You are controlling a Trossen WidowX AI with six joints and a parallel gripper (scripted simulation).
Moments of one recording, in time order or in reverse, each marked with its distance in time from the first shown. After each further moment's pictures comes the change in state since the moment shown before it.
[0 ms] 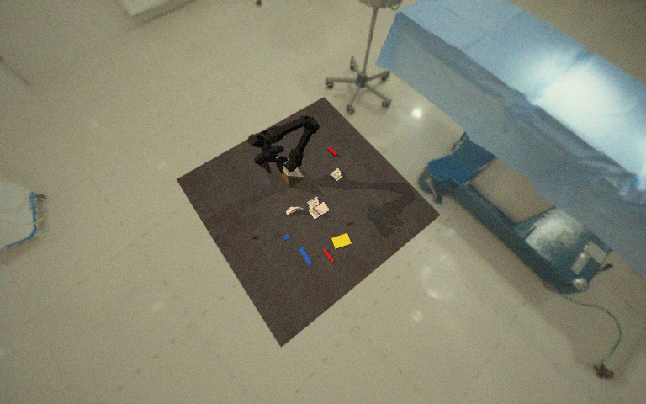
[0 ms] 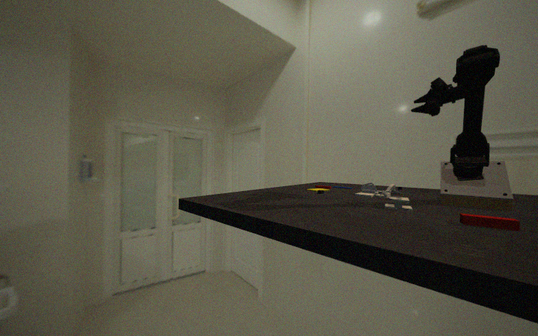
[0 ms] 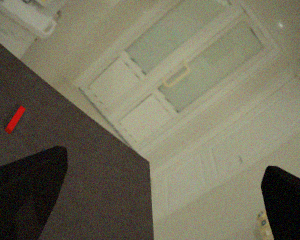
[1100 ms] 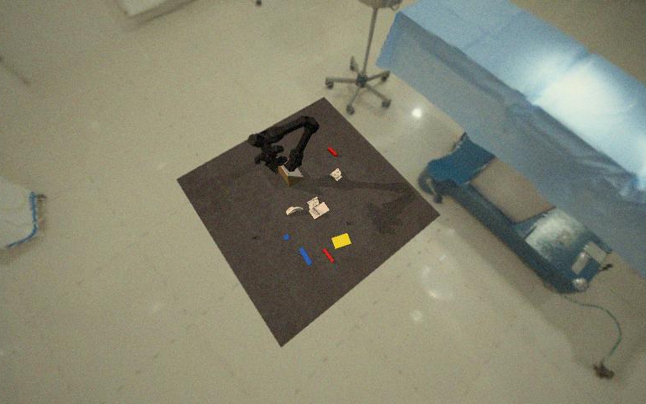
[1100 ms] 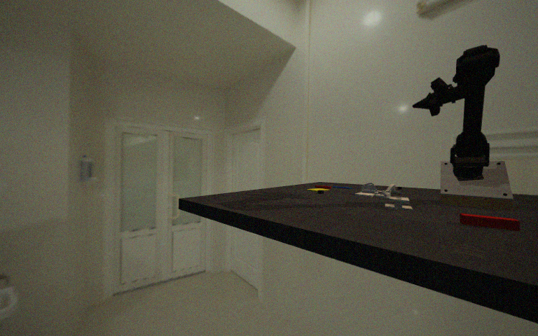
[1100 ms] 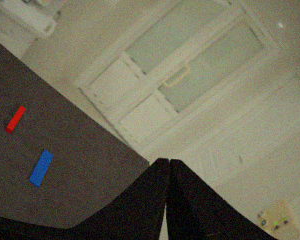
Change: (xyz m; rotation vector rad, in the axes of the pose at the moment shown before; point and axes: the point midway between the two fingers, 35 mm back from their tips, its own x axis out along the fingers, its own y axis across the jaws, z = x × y) arm 0.000 0.000 0.000 0.000 0.000 0.000
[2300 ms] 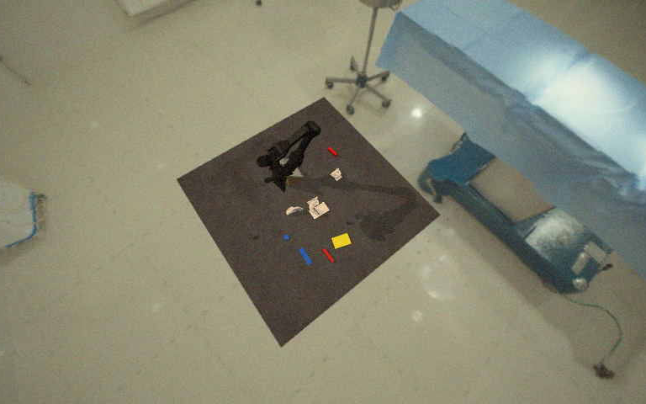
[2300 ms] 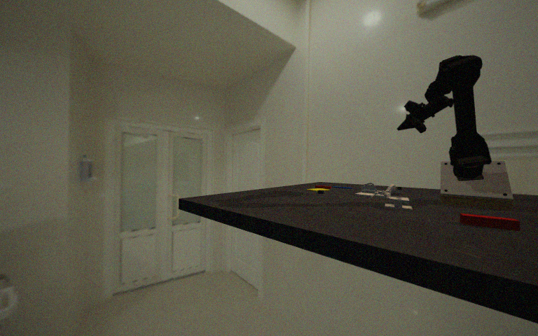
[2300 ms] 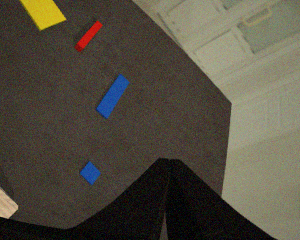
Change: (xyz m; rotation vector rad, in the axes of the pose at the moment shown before) arm 0.075 0.065 -0.055 -0.078 0.287 0.279
